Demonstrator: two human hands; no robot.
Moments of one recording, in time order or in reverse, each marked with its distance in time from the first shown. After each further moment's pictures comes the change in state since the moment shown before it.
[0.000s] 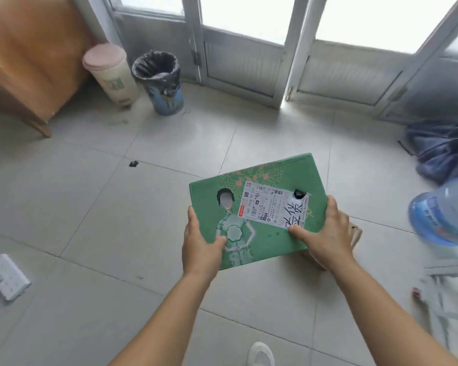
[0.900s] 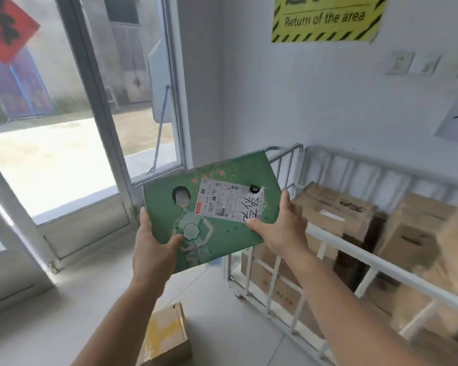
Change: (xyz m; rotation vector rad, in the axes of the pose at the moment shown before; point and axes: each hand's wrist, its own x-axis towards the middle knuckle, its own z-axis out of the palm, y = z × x) left_hand -0.305 0.304 0.104 -0.073 -0.786 0.772; right_hand -0.313 0.078 -0.382 0.277 0.948 0.362
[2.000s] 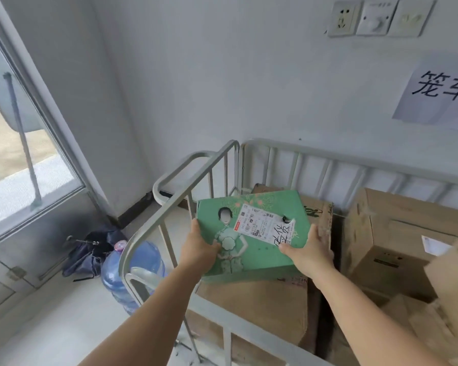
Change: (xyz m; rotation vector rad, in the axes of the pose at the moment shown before) left_hand 0.230 0.031 0.466 0.427 -0.605 -0.032; right_hand 0.344 0.249 -0.081 -0.099 0.081 0.594
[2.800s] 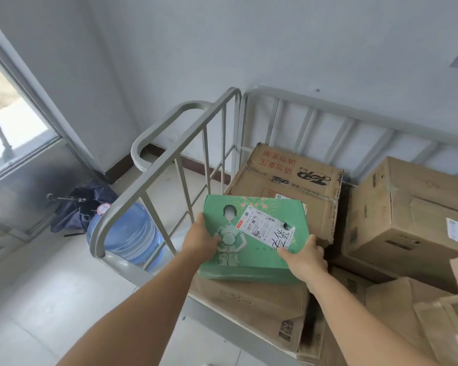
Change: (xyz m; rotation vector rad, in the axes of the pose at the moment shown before) left_hand 0.079 -0.048 0.064 0.264 -0.189 -0.110; right_hand 0.068 0.048 0.078 -0.157 -0.149 0.302
